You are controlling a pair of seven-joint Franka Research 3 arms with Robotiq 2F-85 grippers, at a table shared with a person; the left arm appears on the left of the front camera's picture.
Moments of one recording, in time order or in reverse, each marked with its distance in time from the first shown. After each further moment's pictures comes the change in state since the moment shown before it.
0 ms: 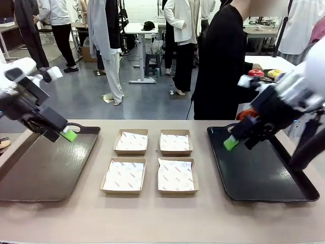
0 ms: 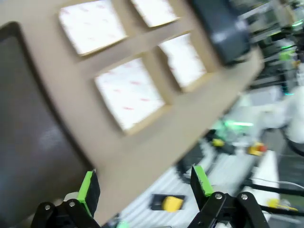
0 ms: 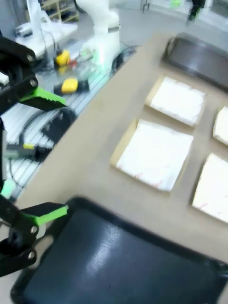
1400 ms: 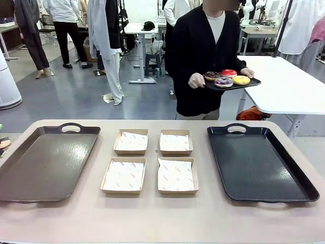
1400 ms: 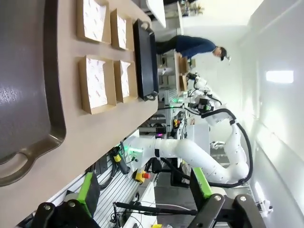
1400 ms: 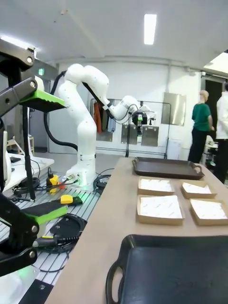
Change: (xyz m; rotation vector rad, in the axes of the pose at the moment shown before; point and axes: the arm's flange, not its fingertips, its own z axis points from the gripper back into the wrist) left arm -0.127 0.167 0.063 -0.564 -0.214 0.493; right arm -0.186 -0.181 0.109 0.691 -0.271 -0.452
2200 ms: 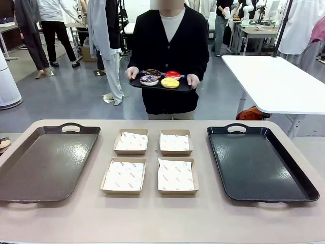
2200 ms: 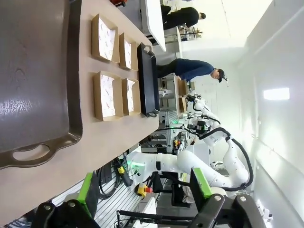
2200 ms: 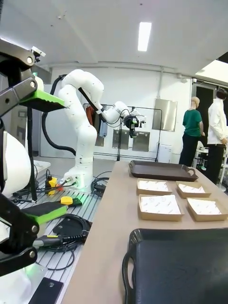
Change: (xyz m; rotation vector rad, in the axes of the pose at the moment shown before) left arm -0.024 0.008 0.060 0.012 -0.126 0.005; right arm -0.033 -0.009 0.044 0.024 -0.064 -0.001
